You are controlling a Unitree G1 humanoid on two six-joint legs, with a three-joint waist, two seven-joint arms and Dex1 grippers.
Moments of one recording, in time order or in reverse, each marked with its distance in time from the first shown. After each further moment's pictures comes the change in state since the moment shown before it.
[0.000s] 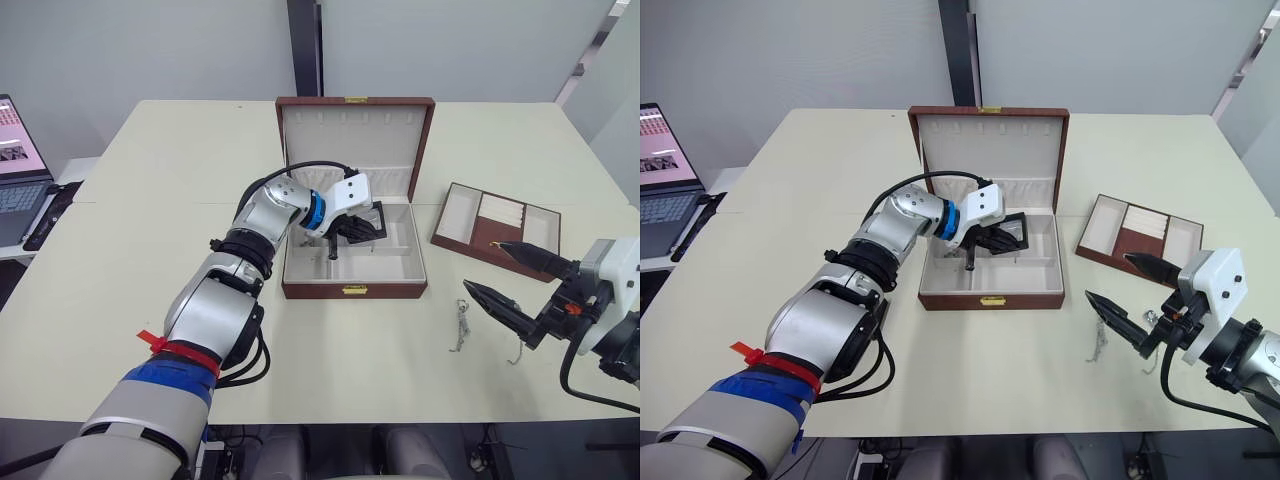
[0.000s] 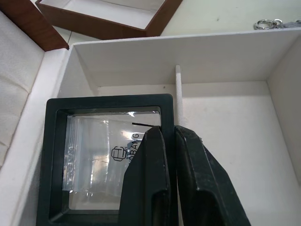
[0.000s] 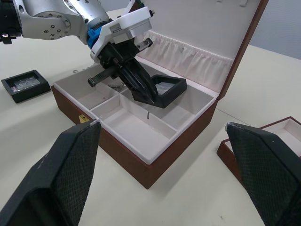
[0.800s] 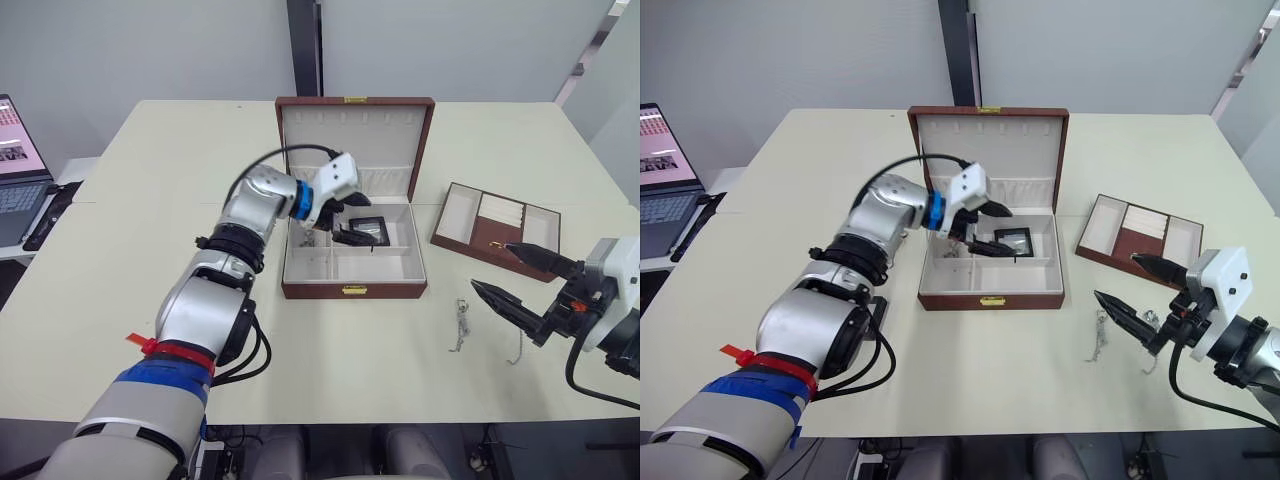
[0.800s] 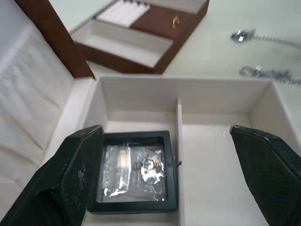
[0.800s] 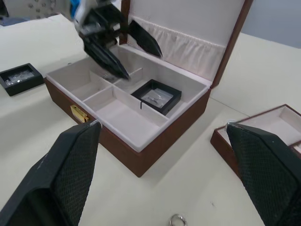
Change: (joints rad) left arm 0.024 0.076 0.142 -0.153 -0.126 0.142 -0.152; right arm 0.008 -0.013 -0.010 0.124 -0.035 -0.034 0.095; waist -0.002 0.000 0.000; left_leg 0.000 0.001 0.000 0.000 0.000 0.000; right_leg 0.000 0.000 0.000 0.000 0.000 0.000
